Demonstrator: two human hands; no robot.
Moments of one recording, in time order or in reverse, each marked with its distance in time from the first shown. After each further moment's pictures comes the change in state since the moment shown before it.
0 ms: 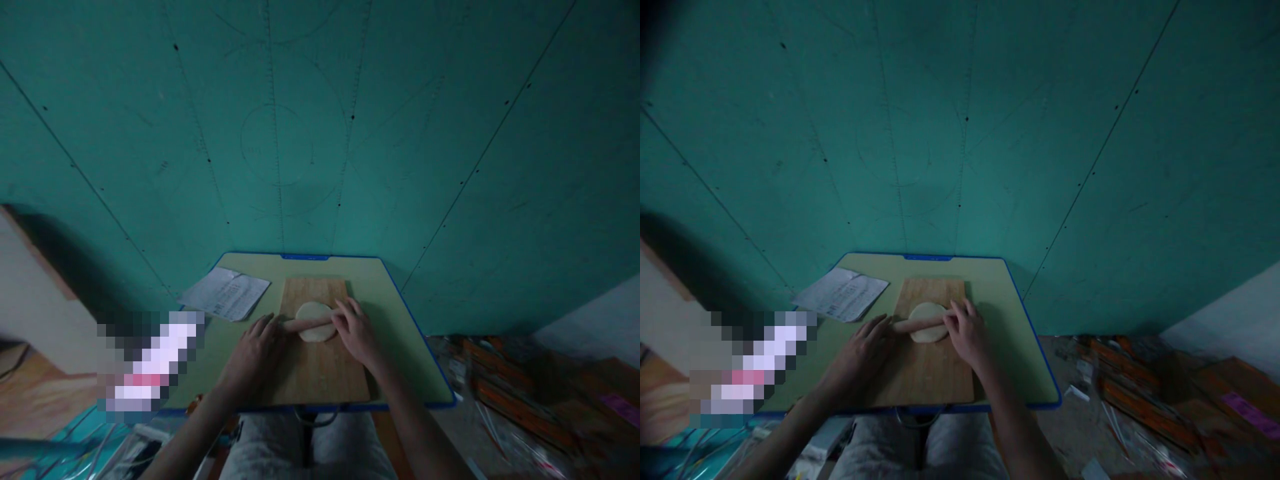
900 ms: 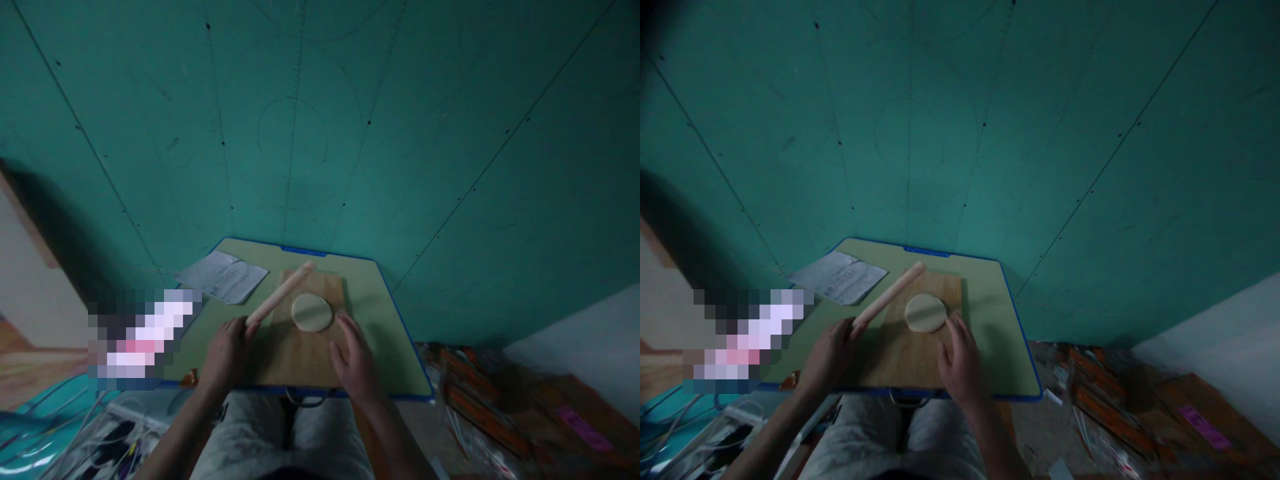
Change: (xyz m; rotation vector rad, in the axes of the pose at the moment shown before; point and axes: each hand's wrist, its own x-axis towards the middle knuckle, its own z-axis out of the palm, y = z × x) left_hand -0.029 -0.003 -0.002 -0.100 0.129 -0.448; right_hand -0.067 -0.028 -0.023 0.118 0.099 -0.127
